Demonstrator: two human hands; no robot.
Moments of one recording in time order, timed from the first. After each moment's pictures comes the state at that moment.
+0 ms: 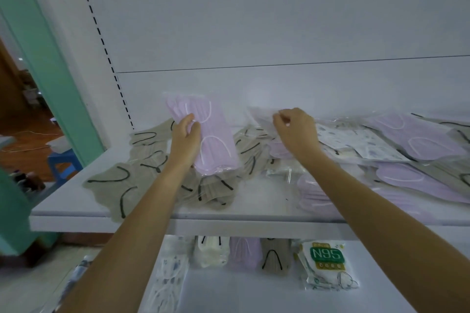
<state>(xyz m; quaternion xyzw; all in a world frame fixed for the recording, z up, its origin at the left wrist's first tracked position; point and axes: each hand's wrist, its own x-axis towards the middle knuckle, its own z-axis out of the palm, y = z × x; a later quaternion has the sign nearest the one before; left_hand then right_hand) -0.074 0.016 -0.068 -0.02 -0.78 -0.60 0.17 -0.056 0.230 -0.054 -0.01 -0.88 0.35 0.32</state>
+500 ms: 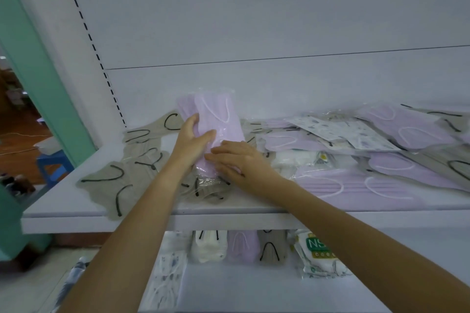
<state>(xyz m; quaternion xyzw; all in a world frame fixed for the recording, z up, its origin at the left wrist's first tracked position) -0.068 0.023 -0.072 -0.05 -0.78 -0.62 0.10 -0.020 0.168 -0.104 0.34 -0.88 0.25 0.24</state>
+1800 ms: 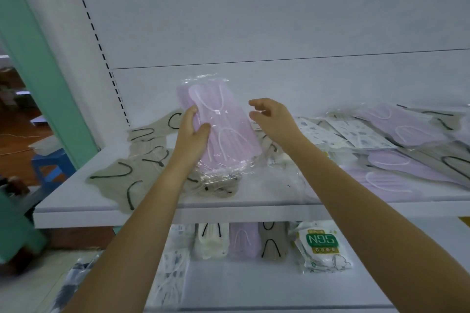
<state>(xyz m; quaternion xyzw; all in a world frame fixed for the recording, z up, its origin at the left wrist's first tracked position) -0.048 0.012 -0.061 -0.09 -0.78 -0.61 0.14 -0.034 0.187 -0.035 0.04 -0.83 0.53 0.18</state>
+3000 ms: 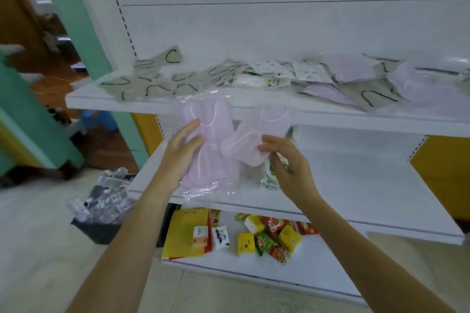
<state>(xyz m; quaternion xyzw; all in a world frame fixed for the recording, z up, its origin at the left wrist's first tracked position) 0.209 0.094 -0.142 0.02 -0.78 -0.62 0.10 0.226 0.313 -0.177 0.22 -0.79 0.52 0.25</state>
